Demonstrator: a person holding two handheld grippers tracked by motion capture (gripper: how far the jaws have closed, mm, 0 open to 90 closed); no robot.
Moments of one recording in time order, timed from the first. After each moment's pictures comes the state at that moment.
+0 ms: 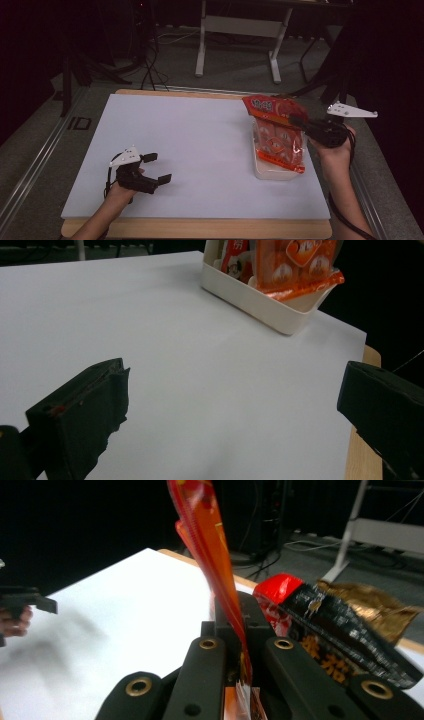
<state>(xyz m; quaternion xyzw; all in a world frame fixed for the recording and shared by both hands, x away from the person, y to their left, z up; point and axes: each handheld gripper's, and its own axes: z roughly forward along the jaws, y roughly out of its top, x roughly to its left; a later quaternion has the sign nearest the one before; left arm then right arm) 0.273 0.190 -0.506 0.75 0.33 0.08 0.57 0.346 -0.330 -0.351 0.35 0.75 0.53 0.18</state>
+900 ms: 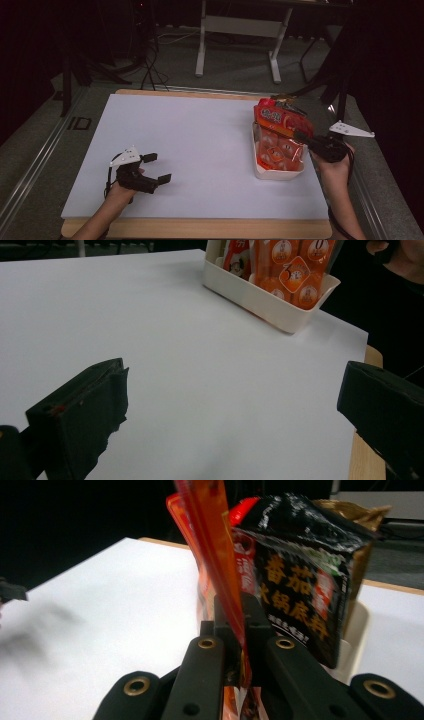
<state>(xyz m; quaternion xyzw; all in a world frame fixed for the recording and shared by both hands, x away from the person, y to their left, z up) 0.275 0.191 -0.510 0.75 0.34 0.07 0.57 0.341 -0.365 -0.410 0.40 0.73 0.53 0.18</state>
